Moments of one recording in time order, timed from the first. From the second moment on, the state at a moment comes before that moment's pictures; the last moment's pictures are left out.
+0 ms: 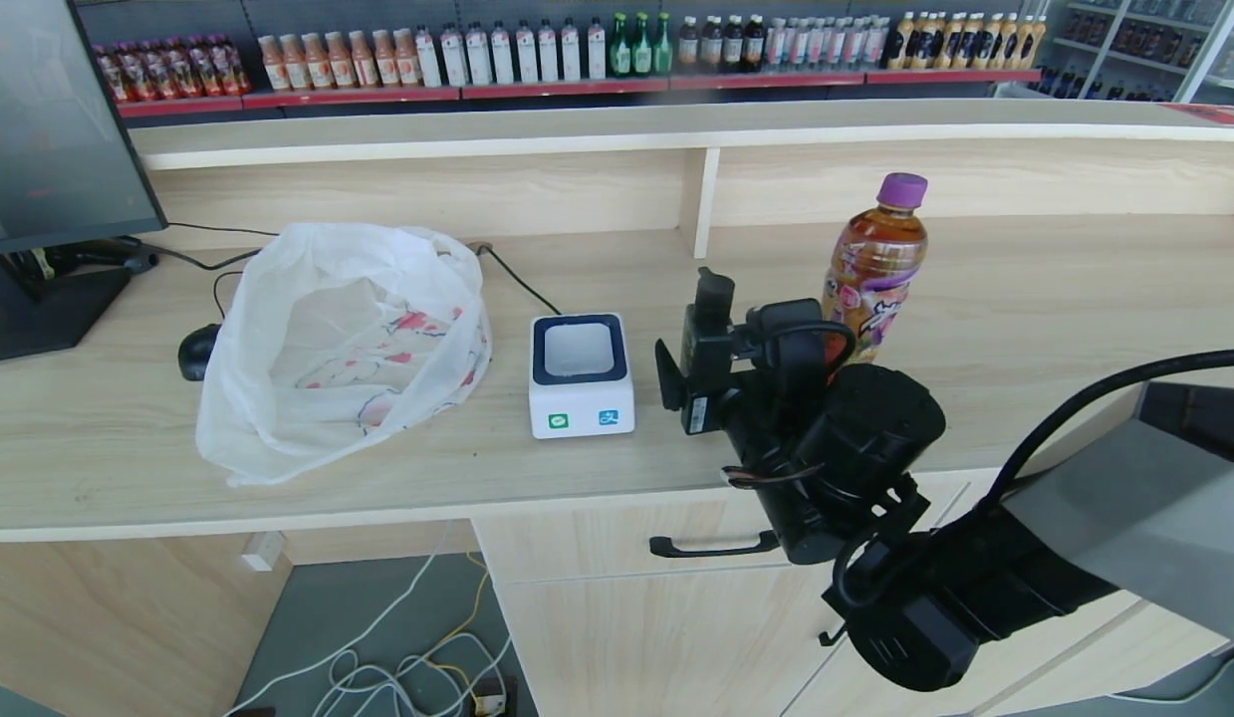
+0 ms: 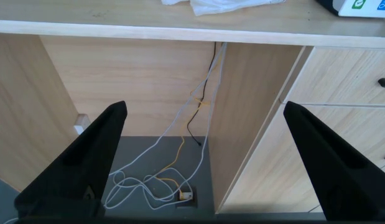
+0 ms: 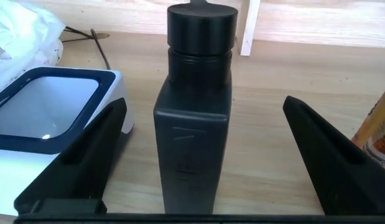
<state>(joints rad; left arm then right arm) 0.00 0.00 0.00 0.00 0.00 0.00 0.70 2.12 -0.92 -1.49 -0.49 -0.20</state>
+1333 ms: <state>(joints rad) 0.00 0.00 0.00 0.00 0.00 0.00 0.67 2.25 -1.07 -1.49 -0.48 -0.20</state>
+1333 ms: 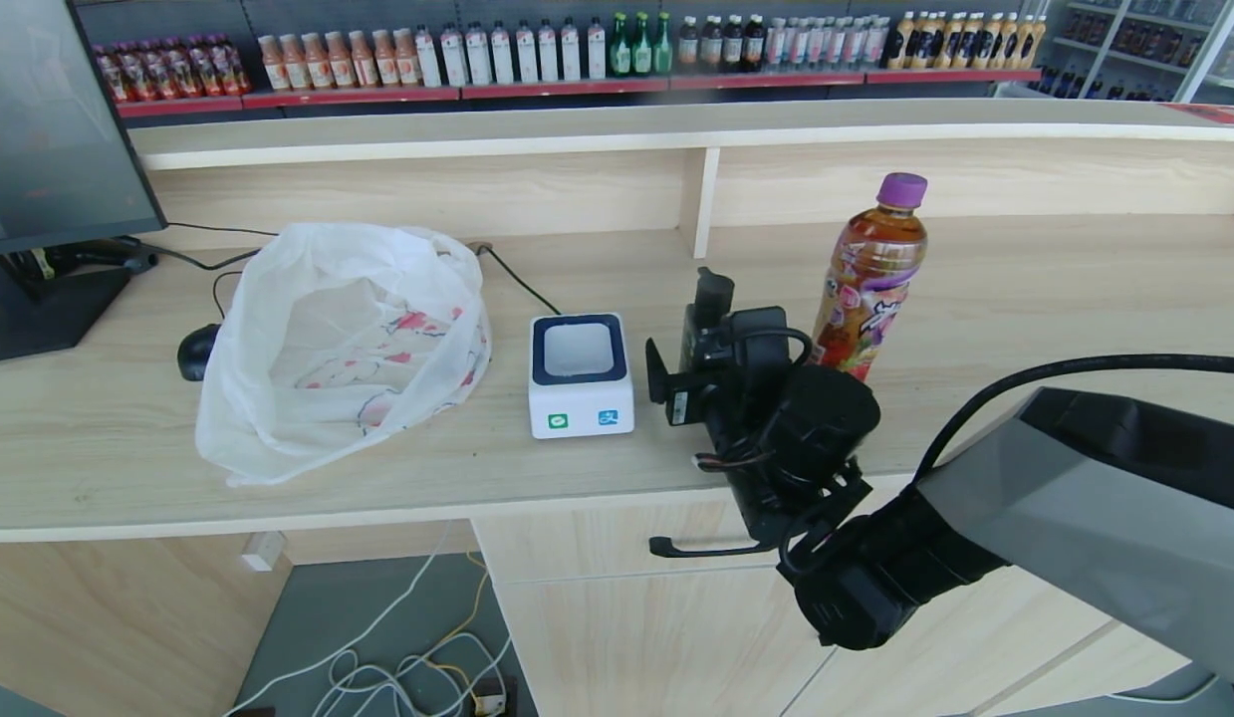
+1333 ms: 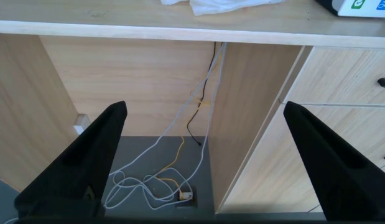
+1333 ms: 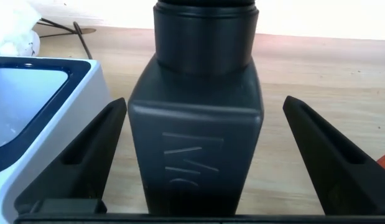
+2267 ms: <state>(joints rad) 0.00 0.00 0.00 0.00 0.00 0.00 0.67 2.25 -1.08 -1.49 -0.48 -0.20</state>
